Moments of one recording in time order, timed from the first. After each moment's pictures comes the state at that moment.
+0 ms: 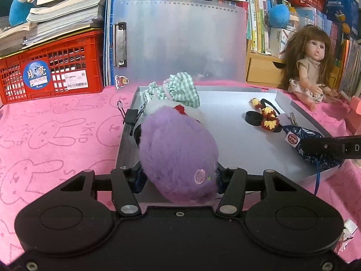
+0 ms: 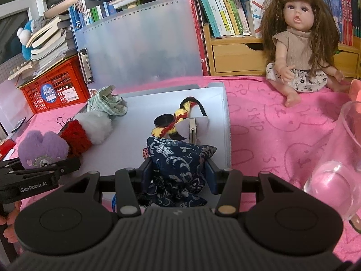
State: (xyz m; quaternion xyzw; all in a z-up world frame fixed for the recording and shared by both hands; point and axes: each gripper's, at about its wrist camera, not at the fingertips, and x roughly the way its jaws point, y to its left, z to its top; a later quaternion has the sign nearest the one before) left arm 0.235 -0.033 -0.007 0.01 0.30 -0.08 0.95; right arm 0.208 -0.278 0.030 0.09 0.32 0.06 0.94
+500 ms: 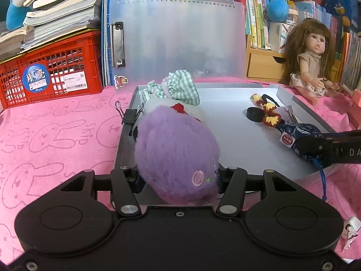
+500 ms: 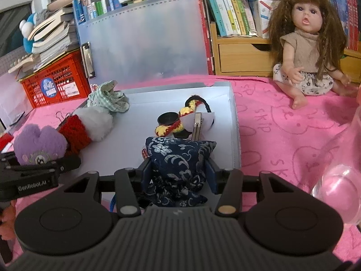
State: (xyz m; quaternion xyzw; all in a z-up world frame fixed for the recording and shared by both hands) left arm 0.238 -0.037 -0.008 0.03 0.31 -0.08 0.95; right arm 0.214 -0.269 0.023 0.07 0.32 0.07 0.94
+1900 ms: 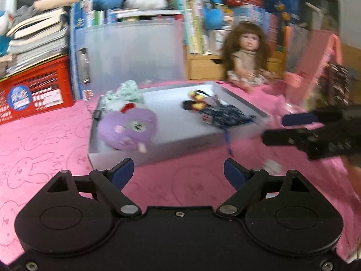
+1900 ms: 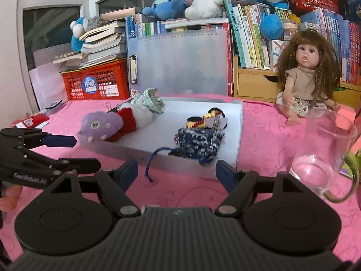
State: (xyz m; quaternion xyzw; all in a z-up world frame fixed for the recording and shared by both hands) left arm 0.111 -0.052 0.017 0.07 0.26 -0.19 0.94; right arm 0.103 -0.271 0.044 0.02 0.25 0.13 0.96
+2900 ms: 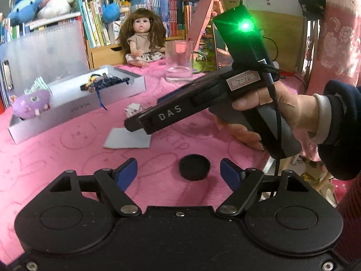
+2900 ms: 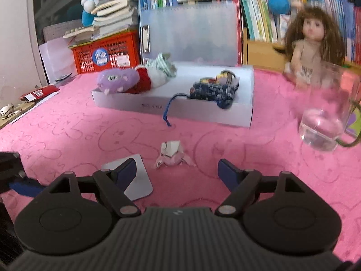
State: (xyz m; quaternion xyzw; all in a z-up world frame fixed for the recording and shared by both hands) left arm -0.023 -0.094 -0.013 0.12 0.27 -0.38 0.88; right arm 0.066 -0.258 0.009 0.00 0.28 0.15 0.95
